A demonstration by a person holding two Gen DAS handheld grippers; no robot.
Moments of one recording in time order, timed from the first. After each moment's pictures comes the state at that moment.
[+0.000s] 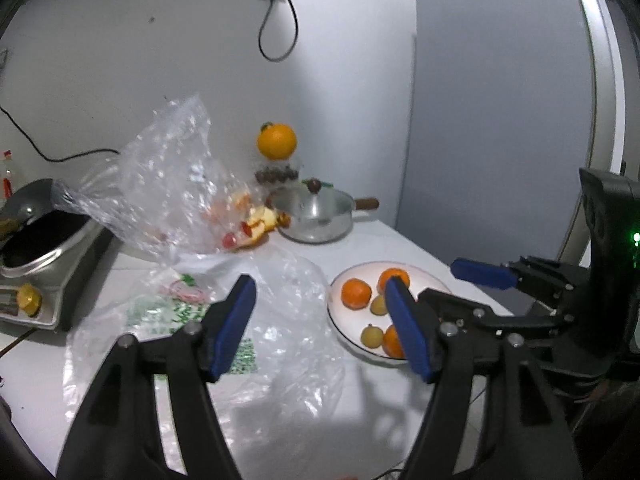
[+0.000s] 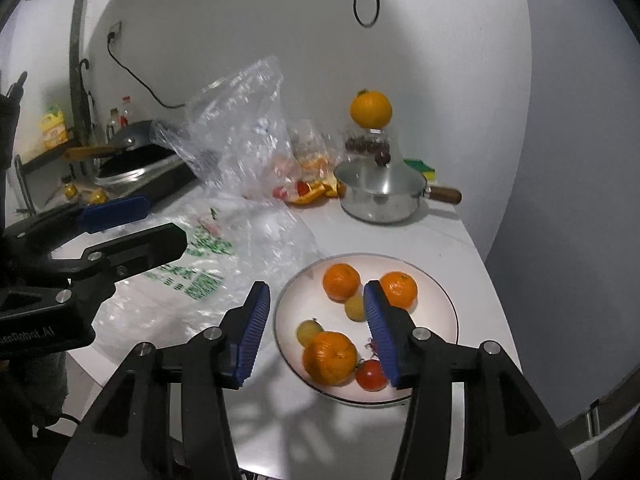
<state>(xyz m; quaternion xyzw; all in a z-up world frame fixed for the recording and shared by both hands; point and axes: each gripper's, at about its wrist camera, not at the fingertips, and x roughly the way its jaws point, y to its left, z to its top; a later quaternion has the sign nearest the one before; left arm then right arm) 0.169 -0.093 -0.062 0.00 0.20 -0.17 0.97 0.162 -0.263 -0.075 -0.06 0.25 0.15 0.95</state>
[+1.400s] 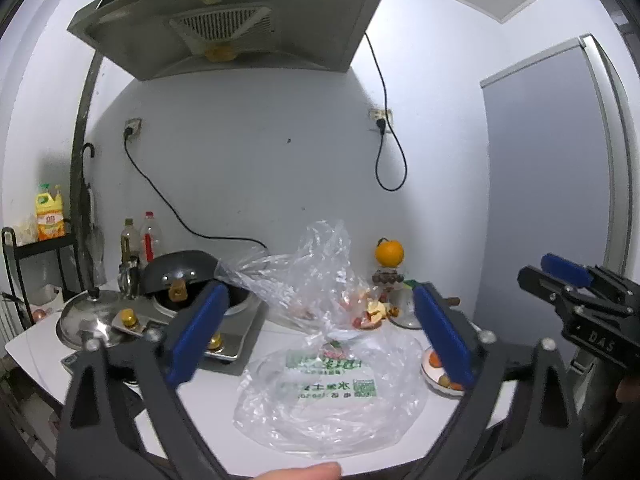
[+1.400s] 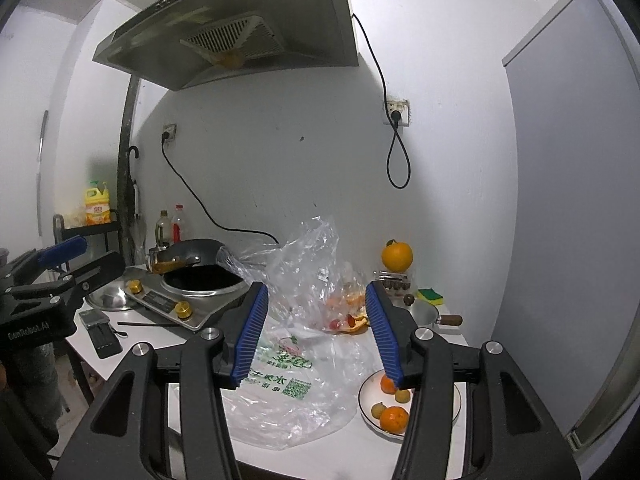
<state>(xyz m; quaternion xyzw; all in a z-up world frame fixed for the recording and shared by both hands) -0.009 0.024 0.022 -0.03 0.03 0.02 1.00 0.009 -0.202 0.037 -0.04 0.05 0.17 0.98</state>
